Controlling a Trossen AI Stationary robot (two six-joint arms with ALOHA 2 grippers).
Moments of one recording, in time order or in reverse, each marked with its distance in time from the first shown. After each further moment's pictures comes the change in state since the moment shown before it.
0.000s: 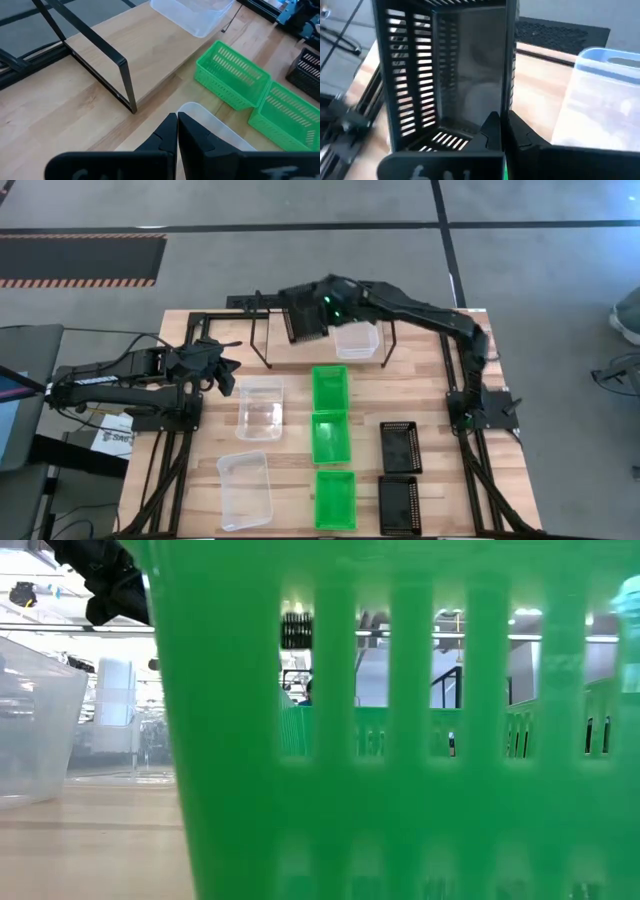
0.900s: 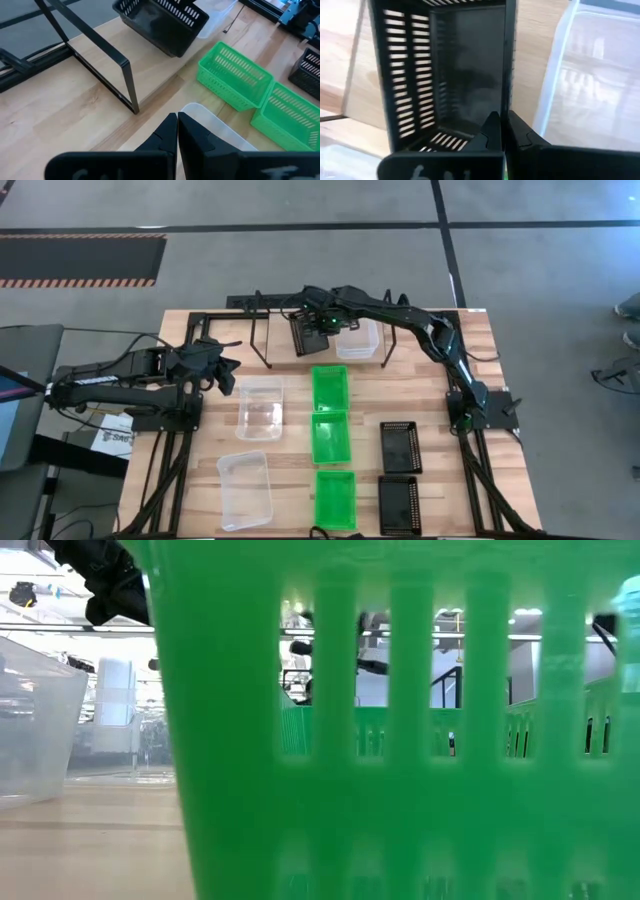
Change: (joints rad) left arm 0.000 0.000 0.000 -0.001 -0.011 0.003; right arm -0.101 0.277 0.055 -0.137 -0.115 0.058
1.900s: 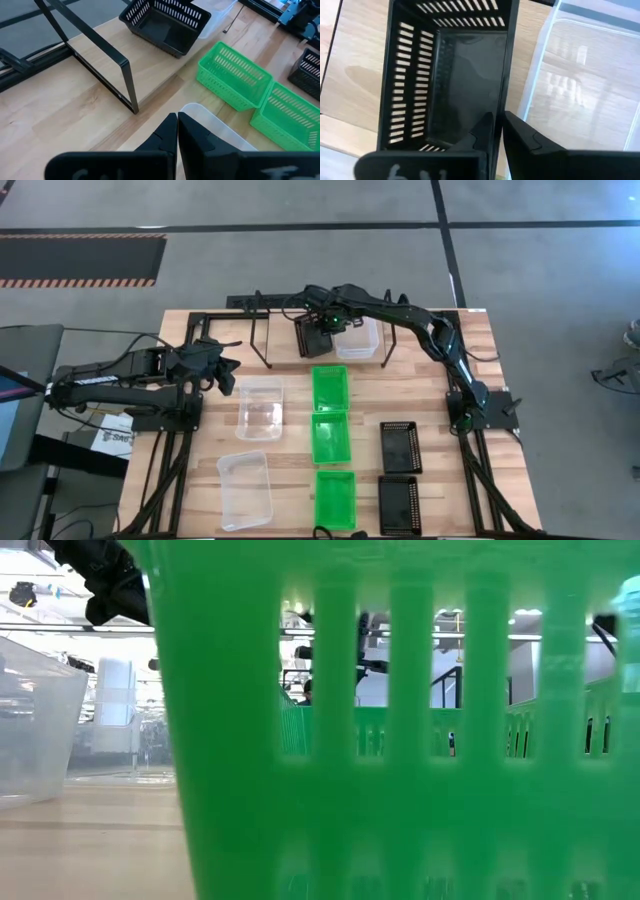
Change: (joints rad) left arm 0.000 0.000 0.000 0.000 0.001 -0.002; right arm -0.006 -0.002 0.000 -0.039 0.034 -0.061
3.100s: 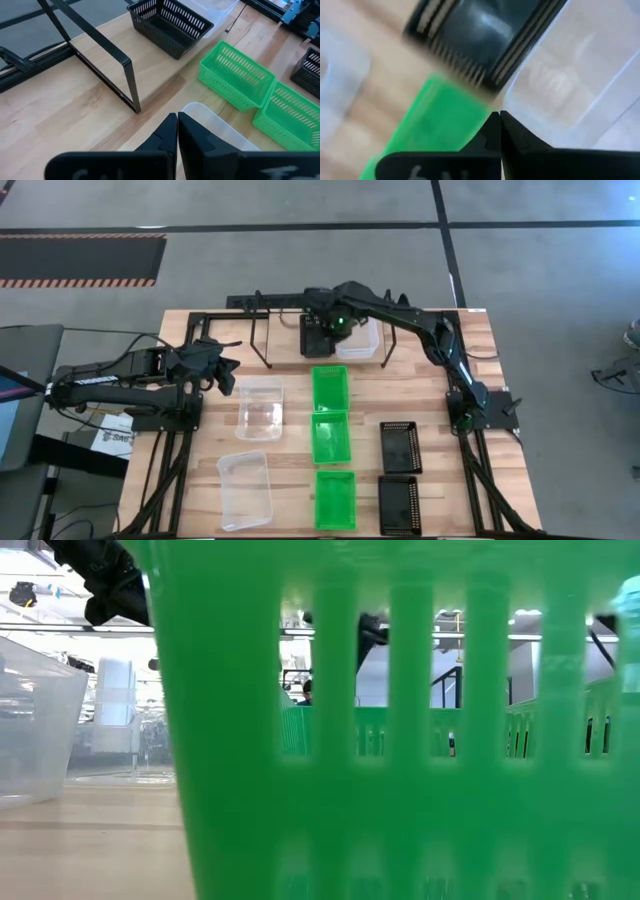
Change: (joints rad) left arm 0.000 0.000 0.000 -0.008 -0.006 0.000; right arm 0.089 -0.013 0.182 -0.367 -0.107 -0.256
